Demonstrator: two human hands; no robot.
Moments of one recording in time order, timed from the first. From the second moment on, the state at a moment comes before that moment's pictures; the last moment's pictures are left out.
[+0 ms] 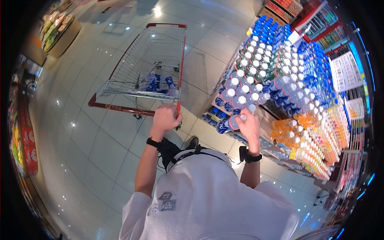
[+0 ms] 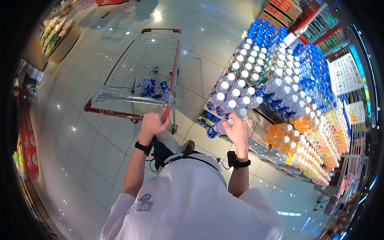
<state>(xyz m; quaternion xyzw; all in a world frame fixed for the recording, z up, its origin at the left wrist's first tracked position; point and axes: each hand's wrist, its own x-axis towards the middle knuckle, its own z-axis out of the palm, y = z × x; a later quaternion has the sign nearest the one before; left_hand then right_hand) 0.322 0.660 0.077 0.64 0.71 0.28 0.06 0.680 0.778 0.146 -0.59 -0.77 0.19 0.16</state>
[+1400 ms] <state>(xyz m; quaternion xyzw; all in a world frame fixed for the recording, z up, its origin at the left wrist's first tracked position) 0.323 0.659 0.073 0.65 0.71 0.26 0.06 0.430 0.804 0.108 -0.35 -0.84 0.35 0.21</state>
